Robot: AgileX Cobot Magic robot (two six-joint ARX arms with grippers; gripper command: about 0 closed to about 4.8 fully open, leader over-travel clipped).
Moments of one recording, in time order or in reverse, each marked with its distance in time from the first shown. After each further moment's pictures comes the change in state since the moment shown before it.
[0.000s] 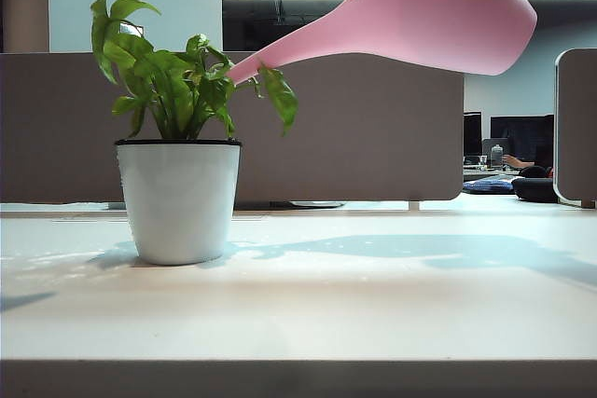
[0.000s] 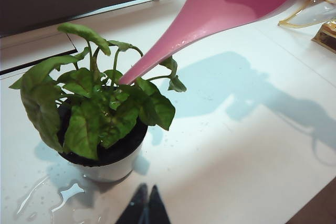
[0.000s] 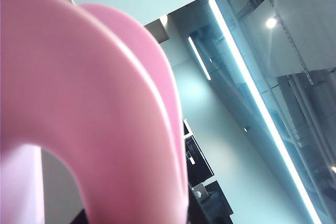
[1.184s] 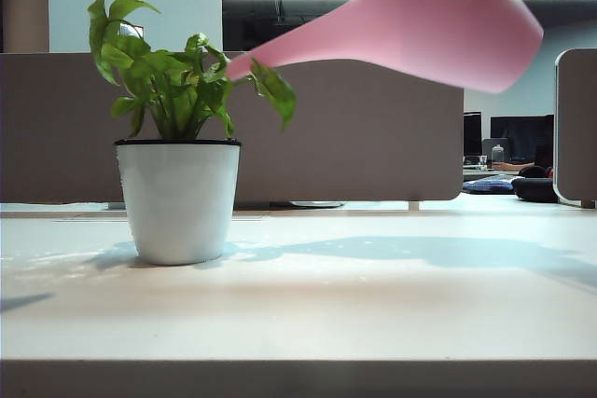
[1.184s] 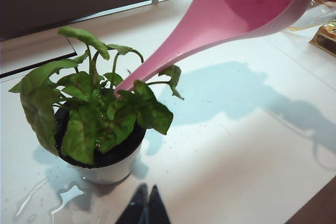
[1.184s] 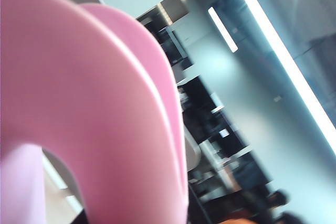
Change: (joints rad) left arm -0.002 -0.012 0.000 0.000 0.000 -0.002; right arm 0.011 -0.019 -0.001 -0.122 0.063 0.120
